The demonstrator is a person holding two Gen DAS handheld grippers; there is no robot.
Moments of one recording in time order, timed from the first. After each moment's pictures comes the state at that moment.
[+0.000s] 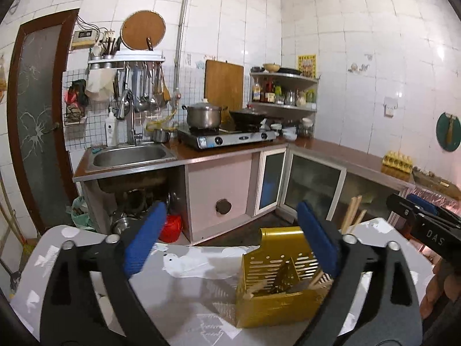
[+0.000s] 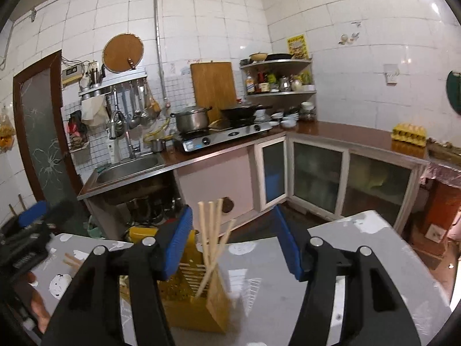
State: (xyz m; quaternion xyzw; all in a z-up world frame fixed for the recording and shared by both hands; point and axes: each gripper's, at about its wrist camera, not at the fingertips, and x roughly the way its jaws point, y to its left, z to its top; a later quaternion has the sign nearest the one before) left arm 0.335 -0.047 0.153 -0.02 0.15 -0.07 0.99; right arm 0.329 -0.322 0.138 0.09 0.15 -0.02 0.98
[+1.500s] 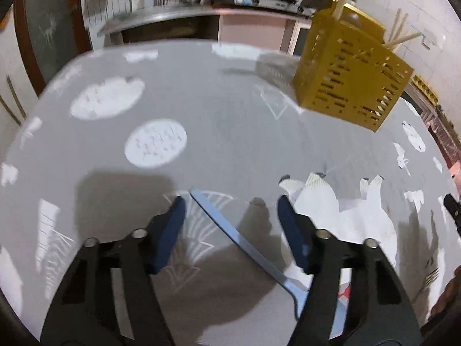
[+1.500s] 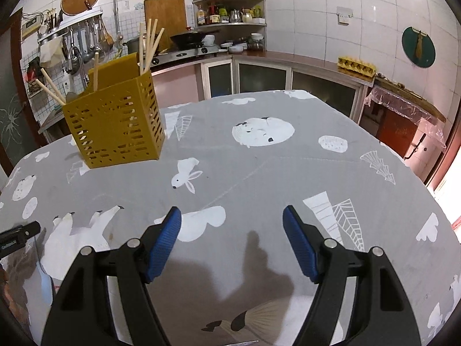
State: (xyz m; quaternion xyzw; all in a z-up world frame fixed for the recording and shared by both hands) left arm 0.253 0.019 -0.044 -0.05 0.46 -0.02 0.88; right arm 0.192 -0.328 -0.025 0.08 0.32 -0.12 0.94
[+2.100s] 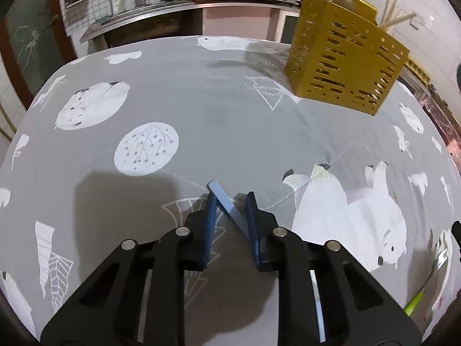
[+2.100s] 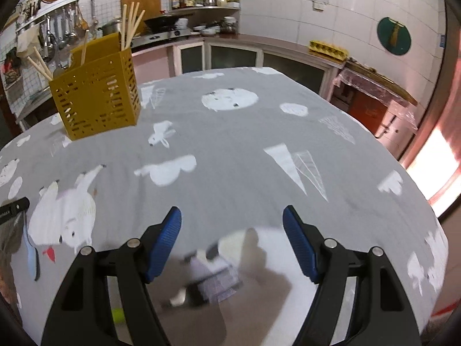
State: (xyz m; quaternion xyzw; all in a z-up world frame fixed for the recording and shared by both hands) left arm 0.261 0.019 -0.047 -0.01 0.47 -0.05 0.88; right arm 0.131 -0.316 -0.031 0.08 0.37 -0.21 0.90
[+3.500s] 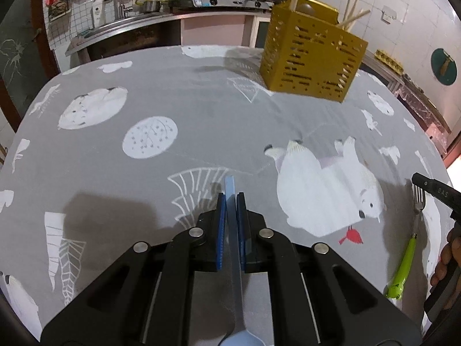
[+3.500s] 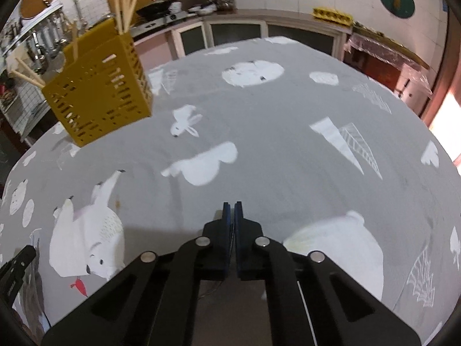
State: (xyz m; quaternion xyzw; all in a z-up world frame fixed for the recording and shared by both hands) left arm 0.219 0.034 -0.031 0.00 0.44 -0.11 0.89; right arm 0.187 -0.300 -0.046 0.15 0.40 -0.17 0.89
